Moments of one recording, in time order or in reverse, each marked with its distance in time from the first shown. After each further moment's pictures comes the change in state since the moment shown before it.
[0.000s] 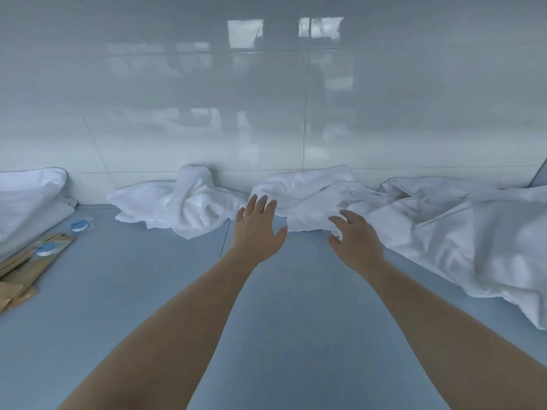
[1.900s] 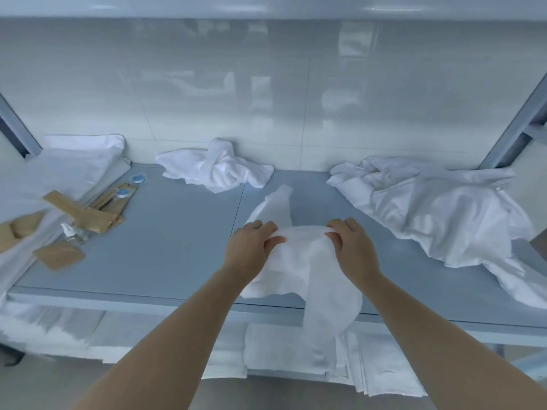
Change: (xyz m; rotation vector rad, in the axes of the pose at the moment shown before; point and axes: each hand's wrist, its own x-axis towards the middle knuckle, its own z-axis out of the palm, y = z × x) left_hand -0.228 0.087 -0.170 -0.265 0.057 -0.022; right_hand -0.209 -0.048 -0.160 0.316 0.105 -0.104
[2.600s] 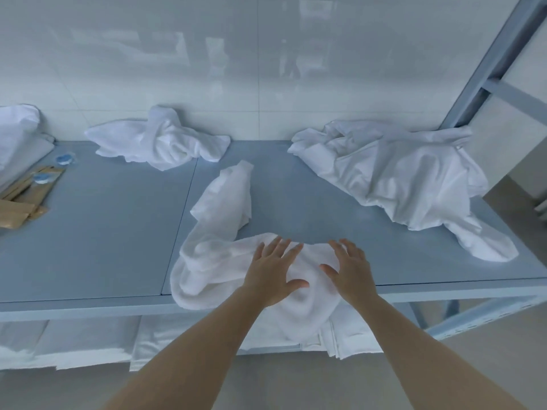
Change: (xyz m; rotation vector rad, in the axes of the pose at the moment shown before) left_hand -0.033 0.043 0.158 0.153 -0.503 0.172; right_hand -0.089 0.117 0.033 -0.272 -0.308 0.376
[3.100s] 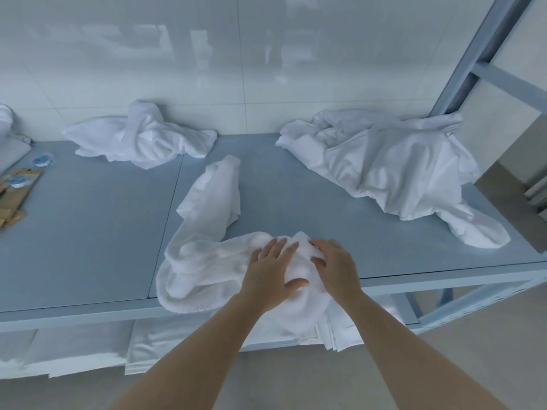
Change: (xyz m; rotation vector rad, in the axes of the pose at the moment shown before) left_hand 0.000 0.016 0.013 -0.068 0.055 0.000; right_hand -0.004 -0.016 0.000 0.339 0.109 -0.031
